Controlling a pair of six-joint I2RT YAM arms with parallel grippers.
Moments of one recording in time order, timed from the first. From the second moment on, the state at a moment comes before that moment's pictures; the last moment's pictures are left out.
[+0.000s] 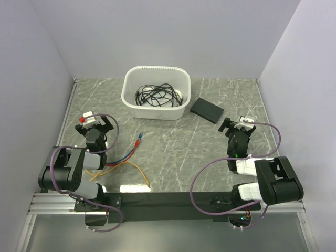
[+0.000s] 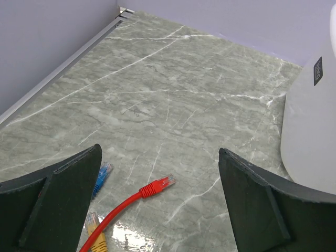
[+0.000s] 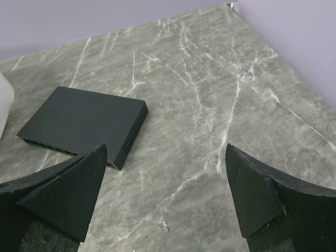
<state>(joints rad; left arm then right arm) -0.05 1.47 0.23 1.21 -0.40 -0.18 0.14 1.32 0.18 1.09 0.42 0.14</state>
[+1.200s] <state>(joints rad) -0.05 1.47 0.23 1.21 -0.42 -0.20 0.24 1.09 0.23 0.88 0.59 0.16</state>
